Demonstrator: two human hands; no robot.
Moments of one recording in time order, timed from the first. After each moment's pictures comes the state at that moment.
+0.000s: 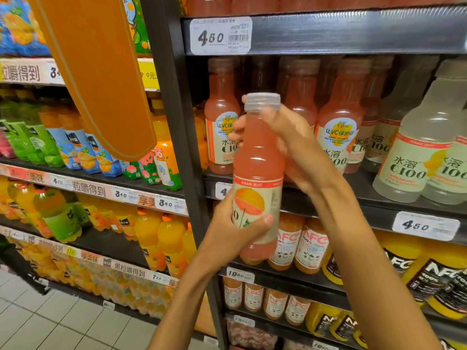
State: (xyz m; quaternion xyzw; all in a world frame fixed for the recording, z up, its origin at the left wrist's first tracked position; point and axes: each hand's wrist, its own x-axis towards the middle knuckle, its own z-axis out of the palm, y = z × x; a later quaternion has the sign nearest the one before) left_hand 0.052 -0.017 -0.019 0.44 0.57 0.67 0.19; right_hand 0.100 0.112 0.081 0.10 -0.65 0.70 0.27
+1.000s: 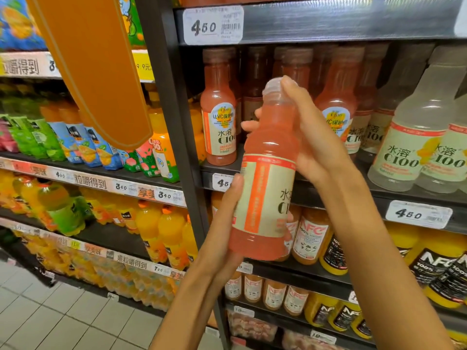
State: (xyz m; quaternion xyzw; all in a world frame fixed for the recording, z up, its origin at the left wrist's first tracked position) left_hand 0.089 -0.024 -0.007 0.30 0.38 0.74 0.46; right_hand 0.118 0.123 0.085 0.02 -0.57 0.78 0.25
